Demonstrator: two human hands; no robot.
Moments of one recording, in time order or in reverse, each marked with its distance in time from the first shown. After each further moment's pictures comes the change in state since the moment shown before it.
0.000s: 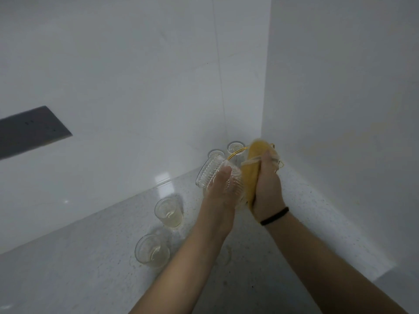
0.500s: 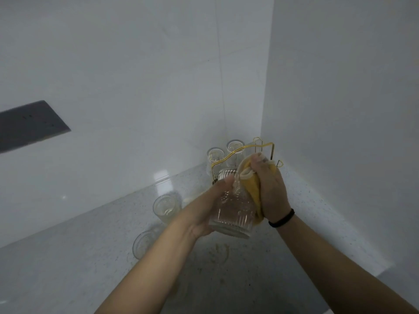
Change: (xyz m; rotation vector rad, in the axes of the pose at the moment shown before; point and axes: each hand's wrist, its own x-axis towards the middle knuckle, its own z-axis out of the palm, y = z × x) left_hand -0.009 0.026 -0.015 0.143 -0.175 -0.362; right_hand -0.012 -0.007 -0.012 -0.299 -0.253 -0.410
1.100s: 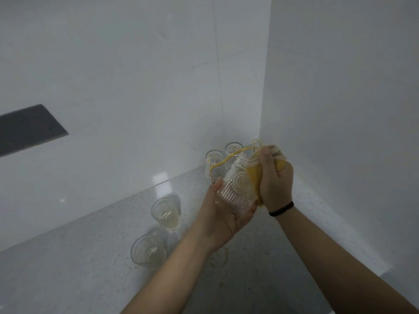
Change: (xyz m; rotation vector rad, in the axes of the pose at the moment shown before) left_hand 0.011 -0.027 0.009 -0.376 -0.011 0.019; right_hand 0.021 0.007 -0.009 -0.274 0.335 -0.216
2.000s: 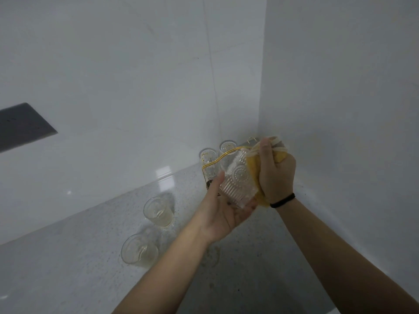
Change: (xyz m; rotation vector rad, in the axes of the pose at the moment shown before) left_hand 0.035 -0.004 0.017 0.002 0.072 -0.066; right_hand 0.036 0.020 -0.018 0.024 0.026 -0.027
